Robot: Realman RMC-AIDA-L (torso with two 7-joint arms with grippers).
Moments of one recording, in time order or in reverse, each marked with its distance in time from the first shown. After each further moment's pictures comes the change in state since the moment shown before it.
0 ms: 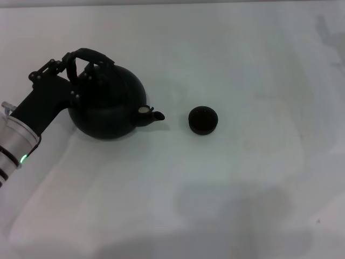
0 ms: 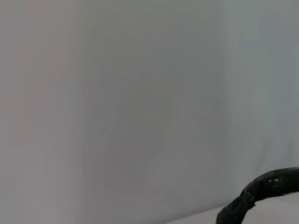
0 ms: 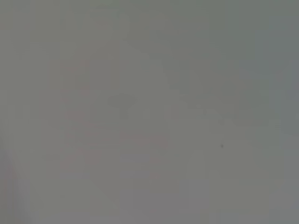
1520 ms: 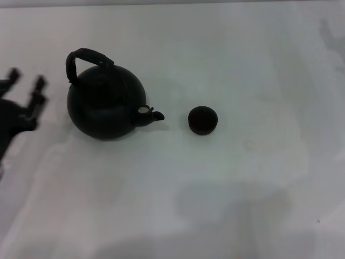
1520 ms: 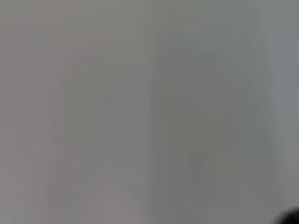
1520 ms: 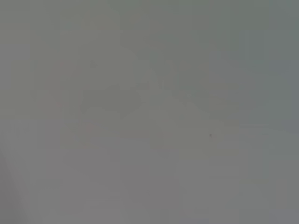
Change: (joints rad) left arm 0.203 -0.002 -0.008 0.000 -0.101 0.278 0.039; right arm -0.021 -0.001 -0.002 0.005 -0.008 -0.001 -0.003
